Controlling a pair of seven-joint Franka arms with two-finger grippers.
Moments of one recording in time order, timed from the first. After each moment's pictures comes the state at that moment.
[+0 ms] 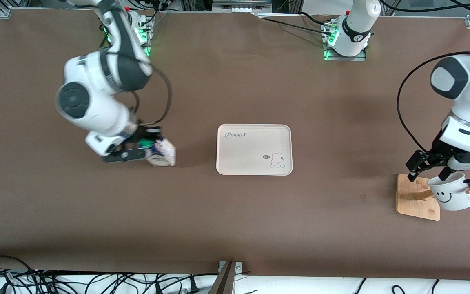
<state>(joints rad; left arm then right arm) 0.00 0.16 0.06 -2.03 -0.11 2.73 0.08 0.76 0.40 -0.40 -1.58 0.32 1.89 0.20</state>
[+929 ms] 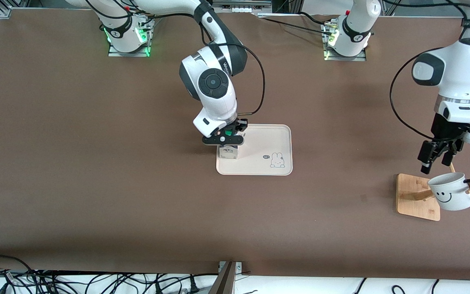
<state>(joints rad) 0.00 0.12 0.09 -2.31 -0.22 3.24 -0.19 1.02 0.70 -0.40 -1.34 0.36 1.99 0.59</state>
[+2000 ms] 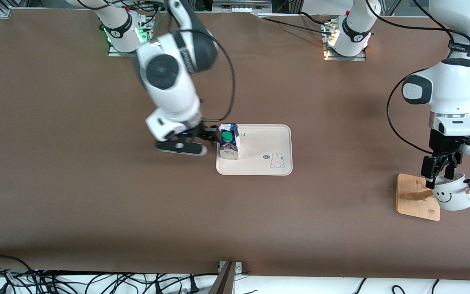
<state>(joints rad) 0.00 0.28 0.09 -2.21 -0.25 3.41 -0.19 1.01 0.56 -0.64 -1.29 0.36 1.85 0.55</state>
